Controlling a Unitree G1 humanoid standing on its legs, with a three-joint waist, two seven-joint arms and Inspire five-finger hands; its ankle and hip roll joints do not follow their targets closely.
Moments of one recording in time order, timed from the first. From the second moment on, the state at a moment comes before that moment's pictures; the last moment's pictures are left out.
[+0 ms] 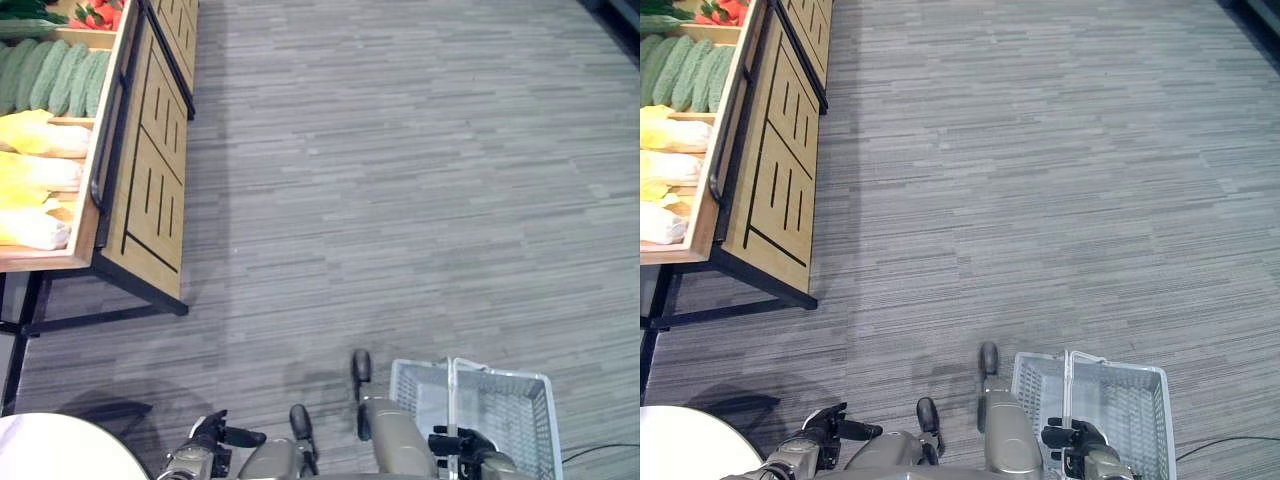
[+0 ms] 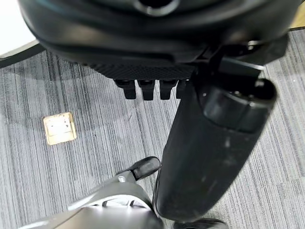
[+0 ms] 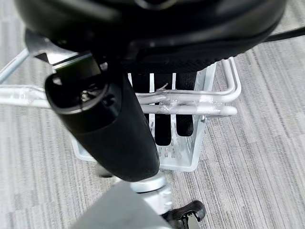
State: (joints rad) left arm -0.11 0.25 -0.17 1.31 -0.20 -0.03 0.05; right arm -0.04 -0.26 0.11 1.30 0.33 0.00 -0.02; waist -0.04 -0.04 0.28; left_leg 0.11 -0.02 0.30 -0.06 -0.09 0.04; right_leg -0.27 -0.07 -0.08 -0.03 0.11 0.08
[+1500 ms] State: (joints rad) left arm -0.16 0.30 -0.14 1.31 -0.23 -0.04 0.06; right arm -0.12 -0.29 0.16 1.34 0.31 -0.04 0.00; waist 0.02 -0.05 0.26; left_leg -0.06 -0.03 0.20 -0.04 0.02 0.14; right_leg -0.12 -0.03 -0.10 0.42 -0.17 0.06
